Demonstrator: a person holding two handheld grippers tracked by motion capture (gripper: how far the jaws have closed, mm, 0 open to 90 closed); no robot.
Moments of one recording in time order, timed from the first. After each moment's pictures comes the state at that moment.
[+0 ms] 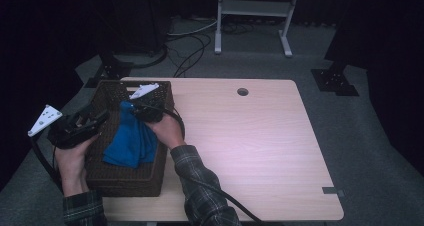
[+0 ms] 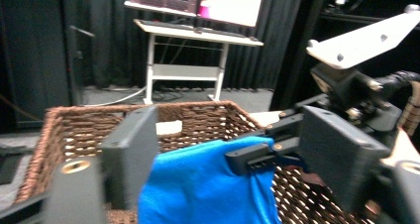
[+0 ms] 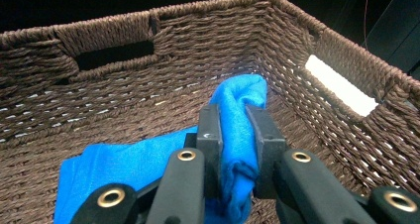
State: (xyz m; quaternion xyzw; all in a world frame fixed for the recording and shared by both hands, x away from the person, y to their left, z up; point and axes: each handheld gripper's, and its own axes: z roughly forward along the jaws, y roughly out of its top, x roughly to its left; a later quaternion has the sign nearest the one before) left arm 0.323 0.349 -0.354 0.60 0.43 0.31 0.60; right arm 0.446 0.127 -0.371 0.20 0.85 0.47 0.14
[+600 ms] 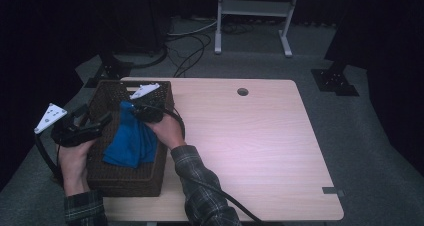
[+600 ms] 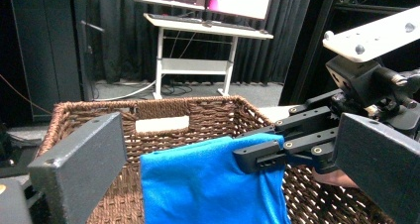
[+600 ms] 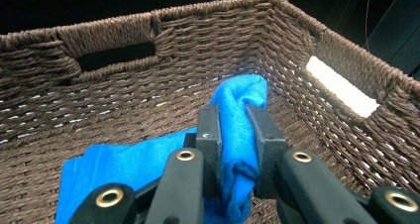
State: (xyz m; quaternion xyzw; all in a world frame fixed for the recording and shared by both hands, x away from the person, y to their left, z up) left arm 0.327 0.343 -0.354 0.61 0.44 0.31 0.58; right arm 0.446 0.126 -0.372 0.20 0.84 0.48 0.14
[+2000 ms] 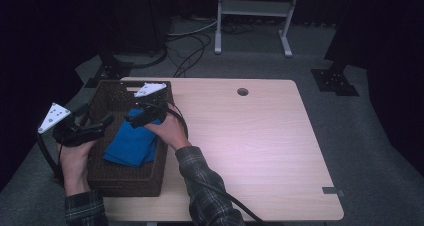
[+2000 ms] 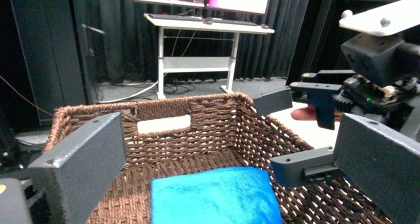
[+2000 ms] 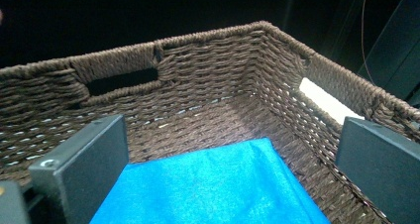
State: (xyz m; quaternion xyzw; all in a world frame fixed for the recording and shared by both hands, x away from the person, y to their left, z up) left arm 0.328 0.339 -0.354 0.62 0.43 0.33 0.57; right arm 0.446 0.115 -0.368 0.20 0.82 0.52 0.13
